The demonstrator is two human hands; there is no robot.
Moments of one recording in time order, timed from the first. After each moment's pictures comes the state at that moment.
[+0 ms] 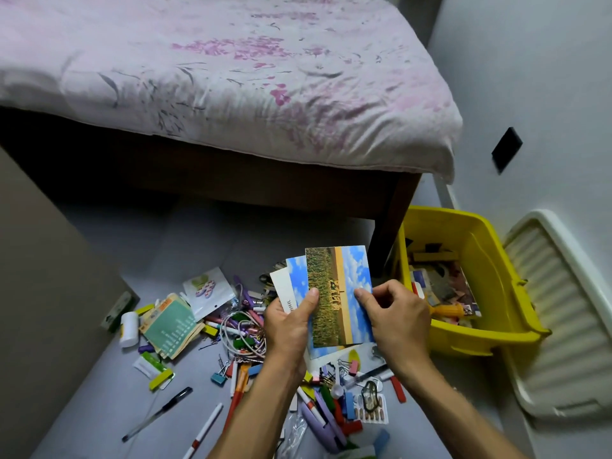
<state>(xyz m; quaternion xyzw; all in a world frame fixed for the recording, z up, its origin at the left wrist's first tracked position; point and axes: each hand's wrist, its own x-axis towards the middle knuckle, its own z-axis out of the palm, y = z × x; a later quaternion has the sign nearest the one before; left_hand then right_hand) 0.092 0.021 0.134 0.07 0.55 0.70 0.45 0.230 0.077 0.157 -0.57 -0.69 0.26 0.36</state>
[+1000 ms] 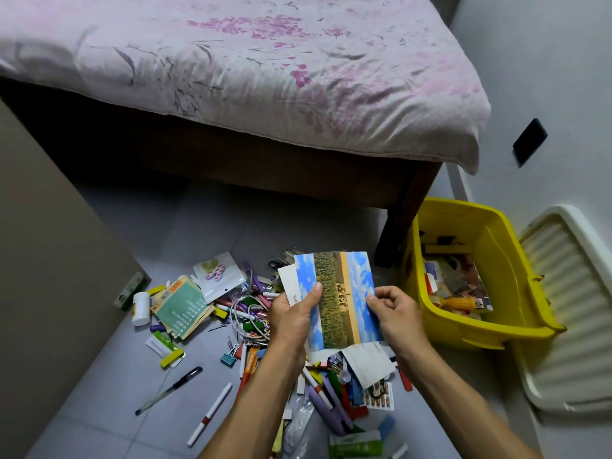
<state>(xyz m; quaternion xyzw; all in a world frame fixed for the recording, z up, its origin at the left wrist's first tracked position) 0.077 0.010 0.122 0.04 0.60 0.65 0.47 0.225 0.082 0.110 -0.56 -0.54 0.54 0.31</state>
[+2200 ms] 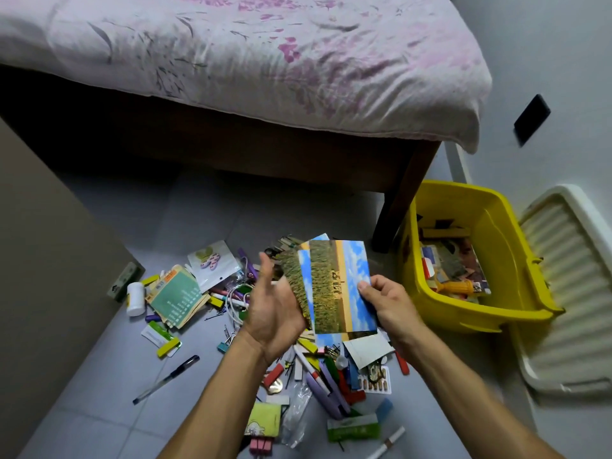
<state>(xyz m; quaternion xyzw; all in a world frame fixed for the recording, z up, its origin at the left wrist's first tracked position) 0.051 -0.002 0.123 0.13 0.37 0.61 0.69 0.230 0.089 0.103 -0.49 -0.51 0.67 0.24</state>
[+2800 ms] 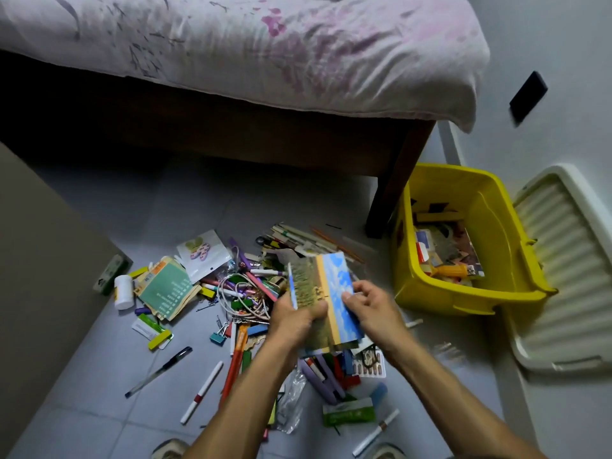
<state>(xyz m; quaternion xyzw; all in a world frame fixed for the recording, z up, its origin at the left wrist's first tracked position) 0.089 0.005 0.061 0.06 0.66 0.50 0.55 0.234 0.073 0.064 -0.53 -0.57 0.59 0.20</state>
